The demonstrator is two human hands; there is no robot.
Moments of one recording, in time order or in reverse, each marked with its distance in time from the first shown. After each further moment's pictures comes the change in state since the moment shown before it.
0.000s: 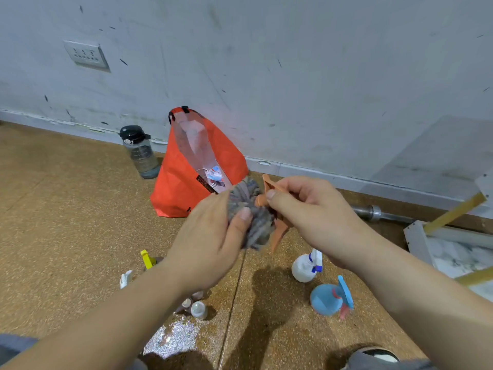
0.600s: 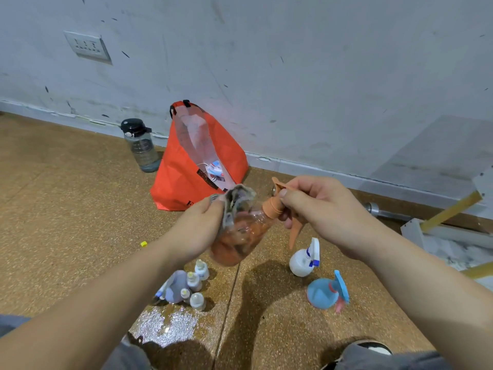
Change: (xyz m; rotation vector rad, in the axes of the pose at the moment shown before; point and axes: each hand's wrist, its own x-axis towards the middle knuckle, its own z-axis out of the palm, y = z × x) left_hand 0.011 -0.026 0.004 -0.380 -0.149 -0.612; right_hand 0.000 0.017 -0.020 -0.007 -0.051 0.065
